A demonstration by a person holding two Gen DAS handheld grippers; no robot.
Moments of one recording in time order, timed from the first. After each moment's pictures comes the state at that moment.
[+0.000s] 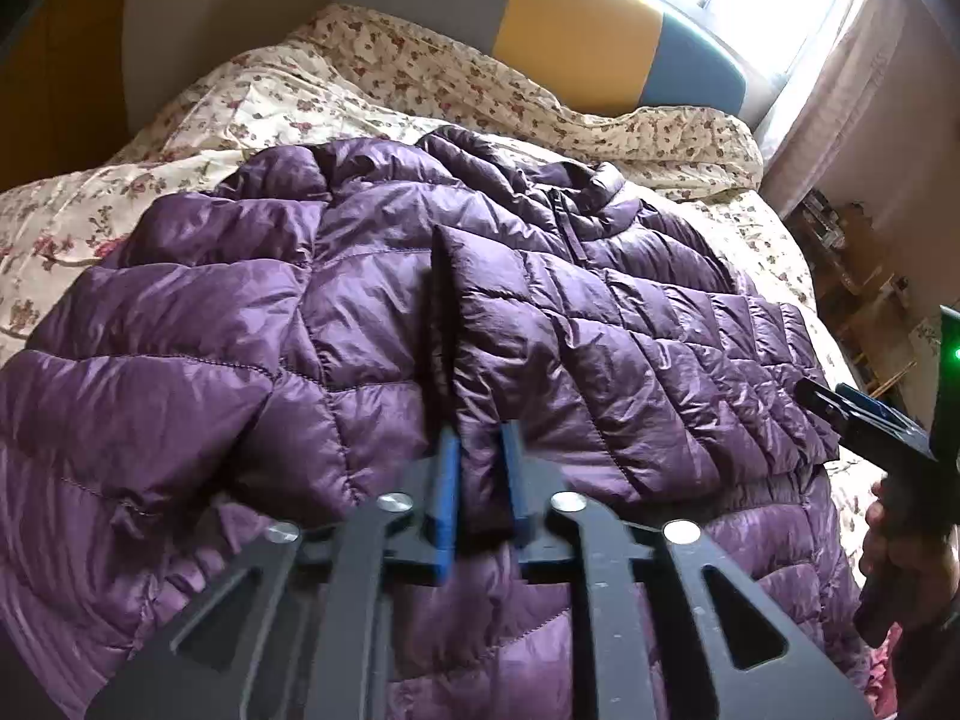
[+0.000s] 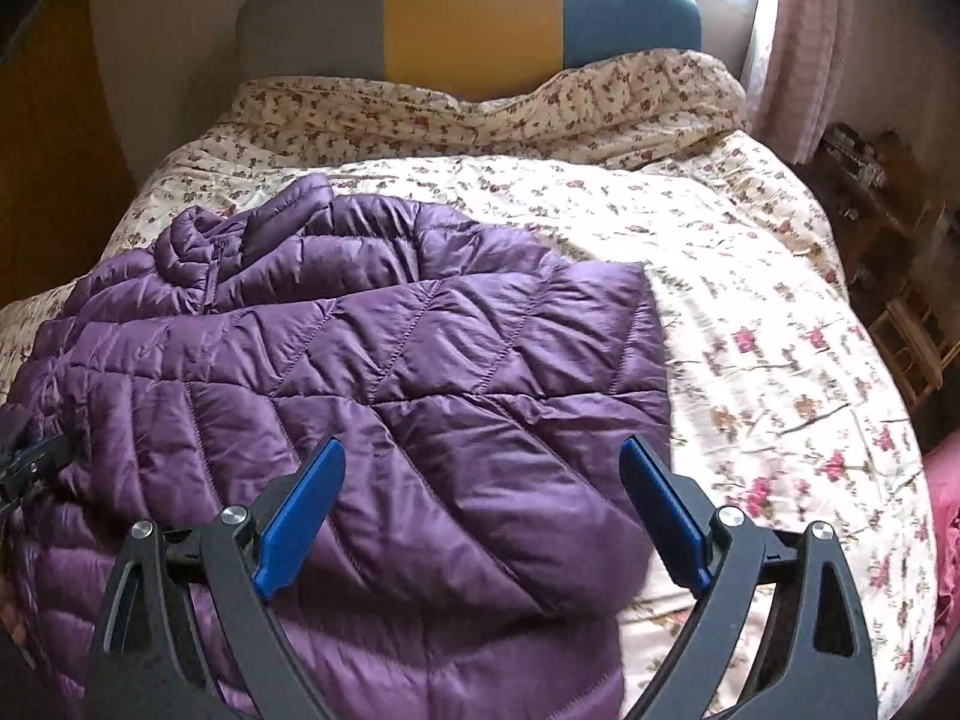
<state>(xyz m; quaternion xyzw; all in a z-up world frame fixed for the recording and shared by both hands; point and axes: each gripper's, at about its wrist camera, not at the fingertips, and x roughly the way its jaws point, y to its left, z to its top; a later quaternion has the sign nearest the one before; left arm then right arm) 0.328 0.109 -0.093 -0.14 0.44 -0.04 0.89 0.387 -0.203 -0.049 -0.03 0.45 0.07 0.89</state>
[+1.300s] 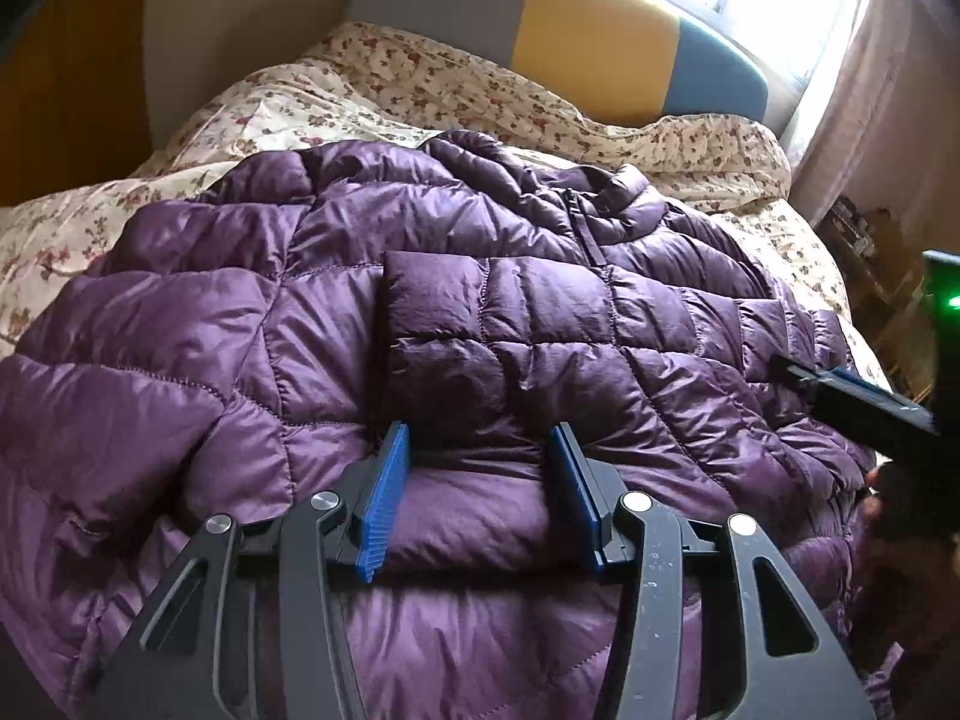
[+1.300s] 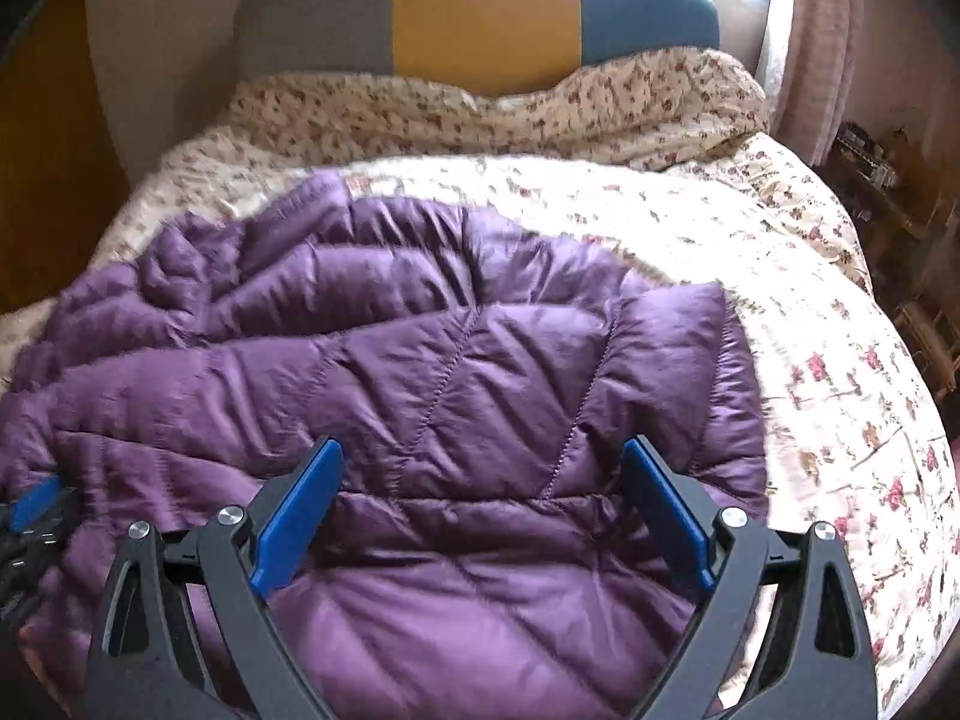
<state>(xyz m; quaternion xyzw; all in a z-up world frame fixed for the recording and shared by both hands) 0.343 0.093 -0.112 -0.13 0.42 0.00 0.90 0.429 -0.160 -0.088 -0.03 0.46 0.07 0.89</state>
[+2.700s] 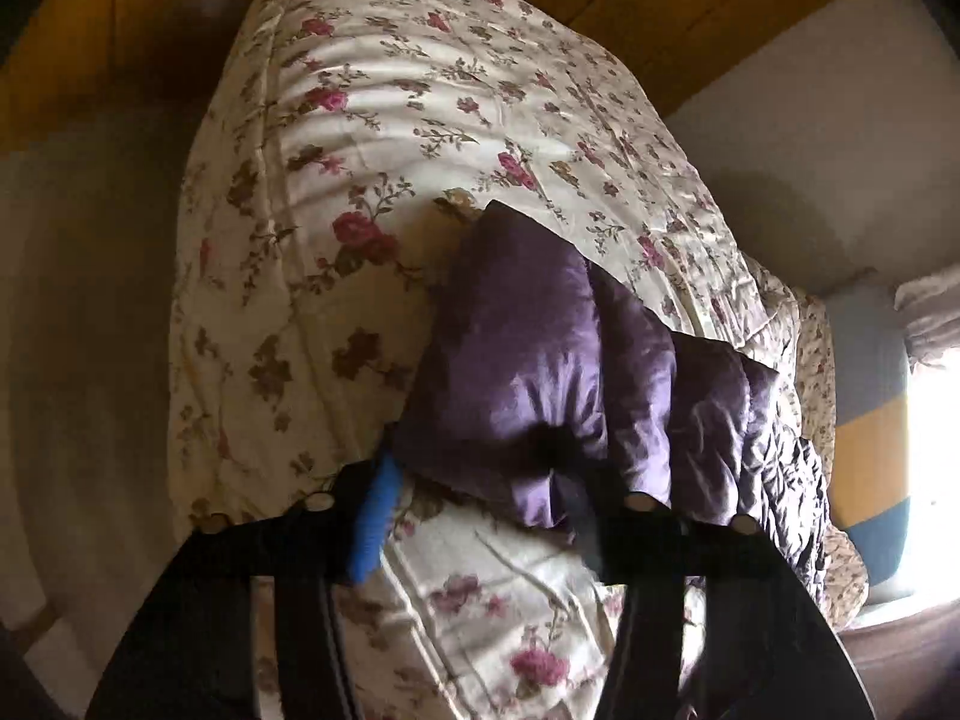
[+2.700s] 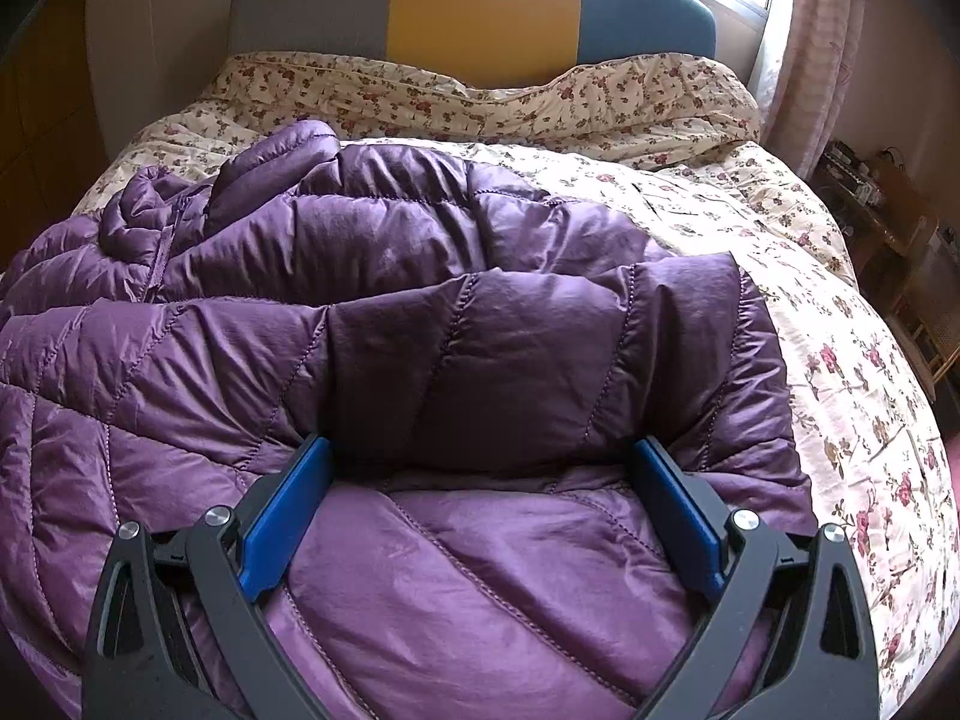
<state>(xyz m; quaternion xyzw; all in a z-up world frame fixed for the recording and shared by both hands) -0.055 0.366 -0.110 -0.50 0.29 0.38 0.72 0.423 -0.151 -0.110 -0.06 0.44 0.05 0.90</state>
